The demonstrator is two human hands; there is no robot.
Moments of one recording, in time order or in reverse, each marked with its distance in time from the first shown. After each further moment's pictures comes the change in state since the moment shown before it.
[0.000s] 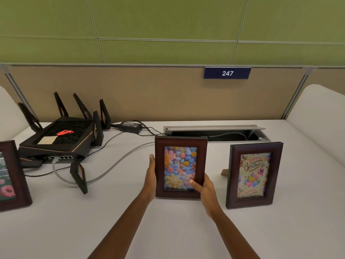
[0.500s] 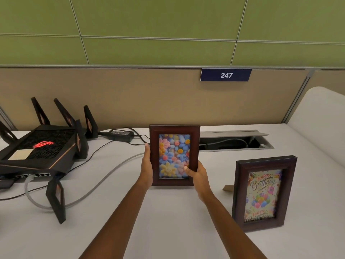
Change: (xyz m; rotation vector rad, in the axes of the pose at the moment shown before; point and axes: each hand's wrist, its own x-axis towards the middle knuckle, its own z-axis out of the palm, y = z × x) left_hand 0.081 0.036 0.012 -0.100 0.036 0.015; right_hand 0.092 -0.020 0.012 -0.038 0.071 0.013
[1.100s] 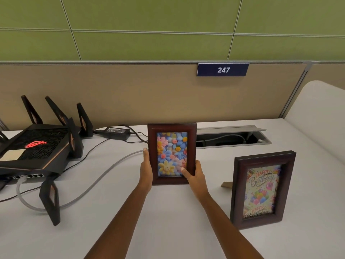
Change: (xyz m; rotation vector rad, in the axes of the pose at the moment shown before) left_hand -0.001 -0.022 0.000 0.123 0.121 -0.021; right_hand 0.002 0.022 -0.002 -0.241 0.063 0.006
